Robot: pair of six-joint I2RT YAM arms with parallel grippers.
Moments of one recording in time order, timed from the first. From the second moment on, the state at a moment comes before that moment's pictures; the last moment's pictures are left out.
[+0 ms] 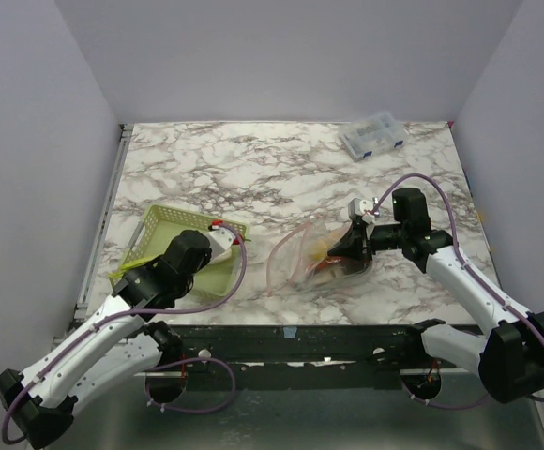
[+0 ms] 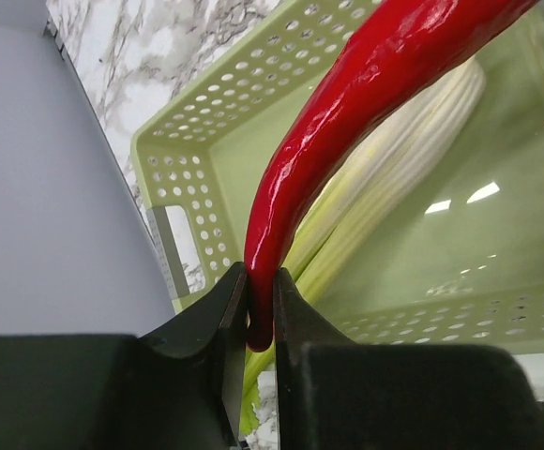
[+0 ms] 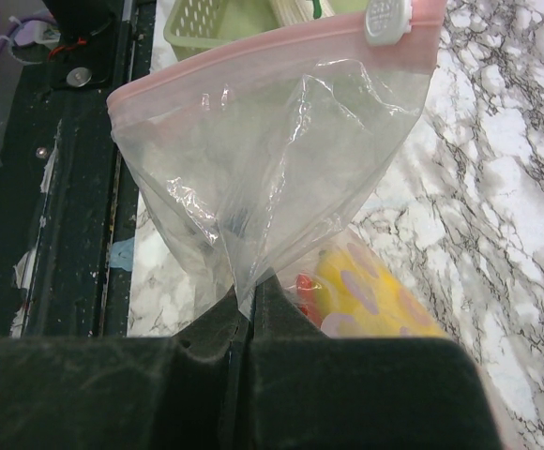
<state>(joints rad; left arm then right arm) -0.76 0.69 0.72 -0.77 -0.54 0.38 0.27 1.11 0.70 -0.29 -1.14 -0.62</state>
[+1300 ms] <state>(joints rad) -0.53 0.89 0.57 -0.43 -0.64 0.52 0.27 1.11 0.70 -0.29 -1.14 -0.62</state>
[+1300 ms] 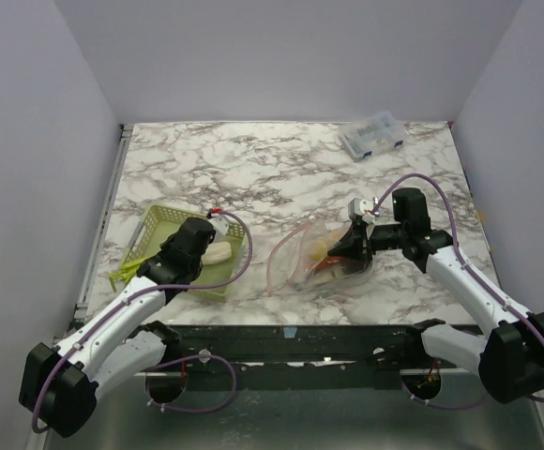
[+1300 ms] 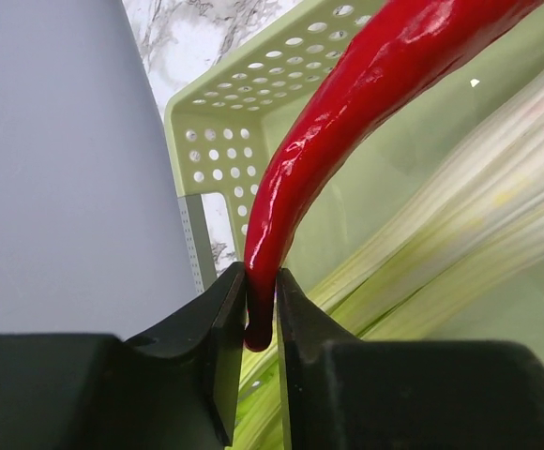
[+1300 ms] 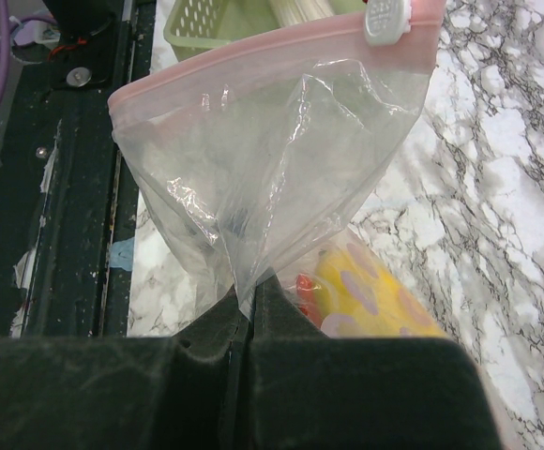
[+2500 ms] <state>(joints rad) -0.53 0.80 0.67 -0.54 -0.53 0.34 0.27 1.11 0.70 -0.29 -1.14 -0.63</state>
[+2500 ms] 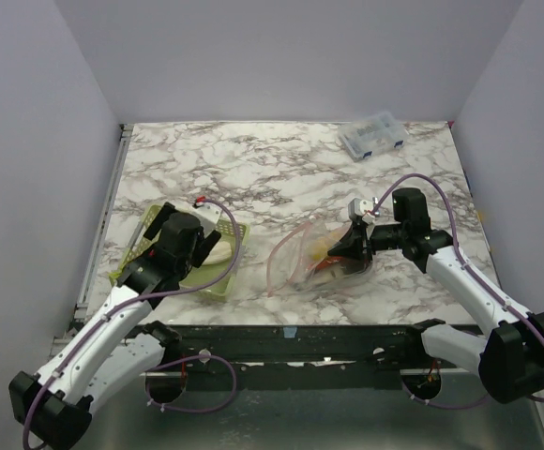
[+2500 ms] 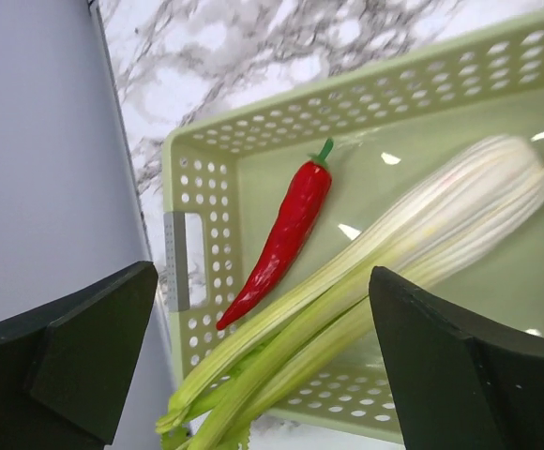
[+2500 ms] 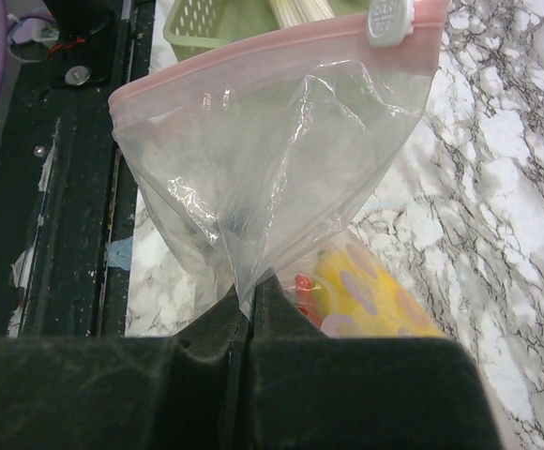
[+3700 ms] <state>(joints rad) -0.53 0.43 0.55 -0.23 0.29 -0.82 0.27 1.11 0.70 -0.31 -1.14 -0.65</state>
